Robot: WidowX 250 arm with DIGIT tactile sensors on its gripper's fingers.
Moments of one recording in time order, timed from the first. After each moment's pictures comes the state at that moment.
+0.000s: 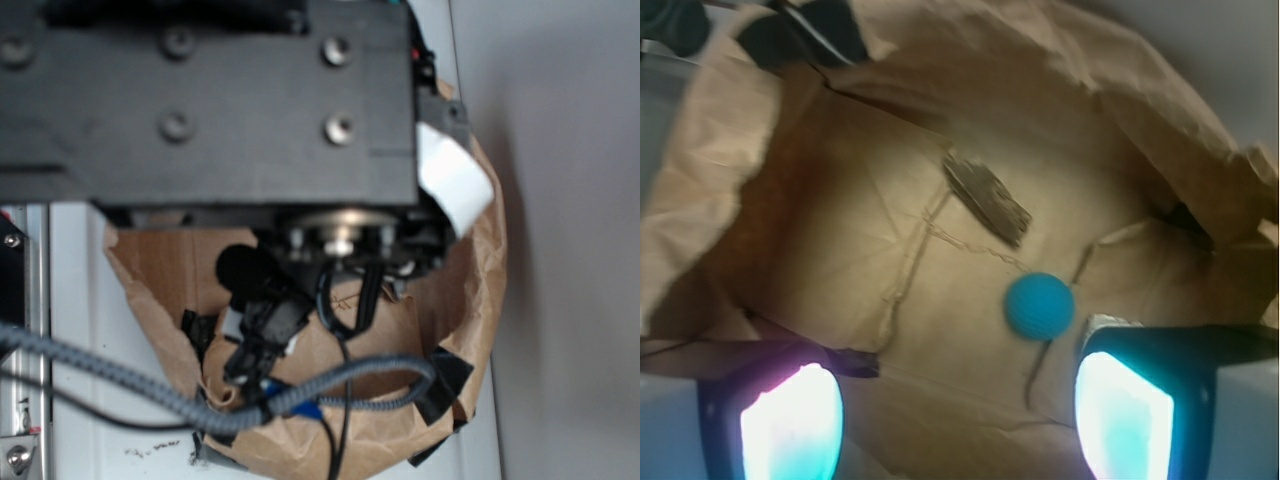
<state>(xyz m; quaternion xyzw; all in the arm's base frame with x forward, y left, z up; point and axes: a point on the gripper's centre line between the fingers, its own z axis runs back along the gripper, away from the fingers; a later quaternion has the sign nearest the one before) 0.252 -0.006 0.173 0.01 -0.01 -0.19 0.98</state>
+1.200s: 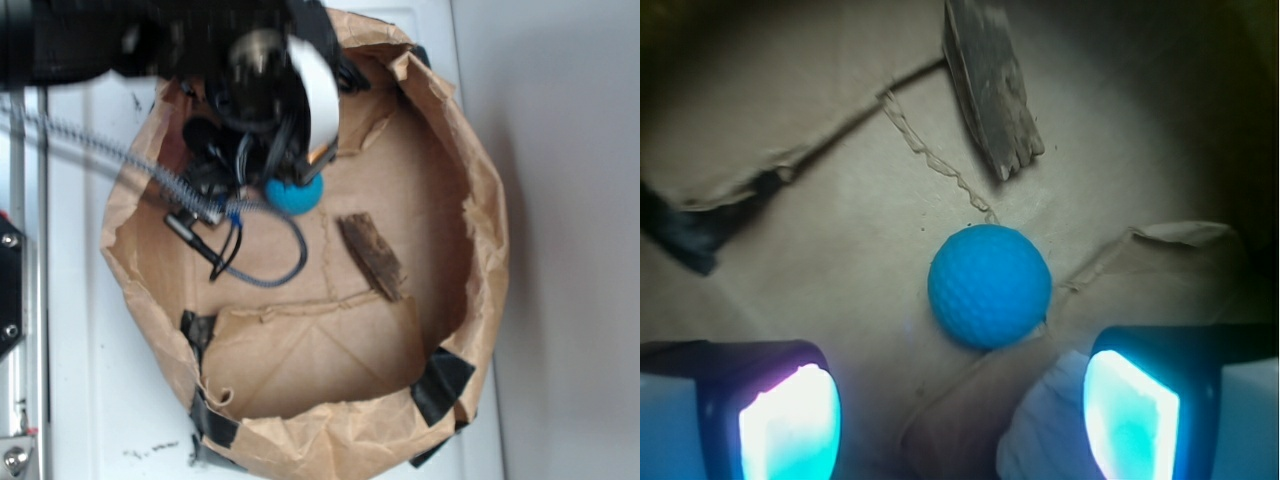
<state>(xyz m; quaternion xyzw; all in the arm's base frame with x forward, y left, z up) 0.243 0.067 0.094 -0.03 -0.05 -0.40 0.91</state>
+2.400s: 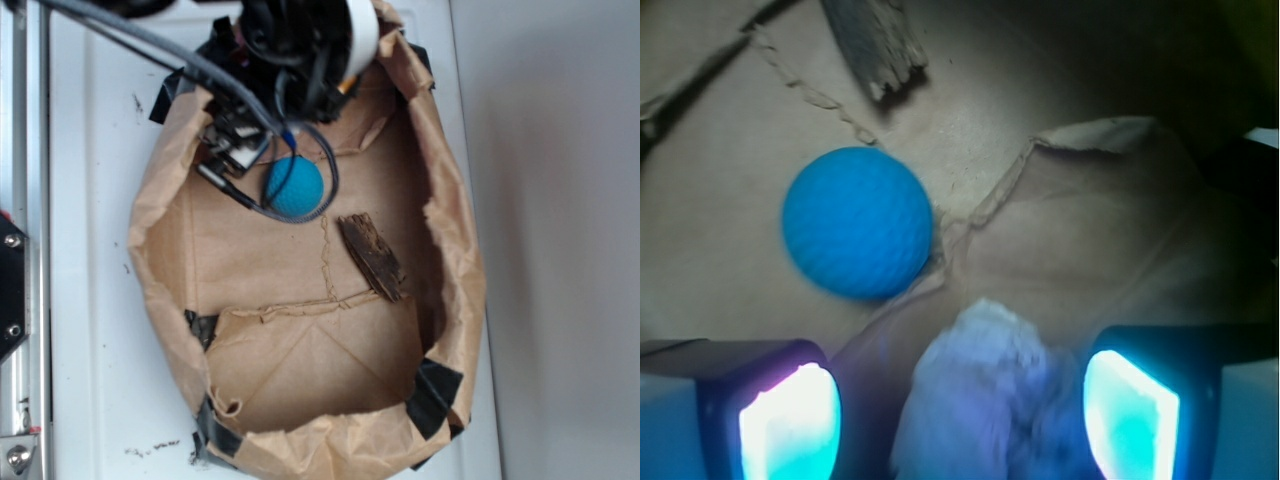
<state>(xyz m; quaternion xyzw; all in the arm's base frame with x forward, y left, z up) 0.264 0.094 0.057 0.01 0.00 -0.36 0.93</state>
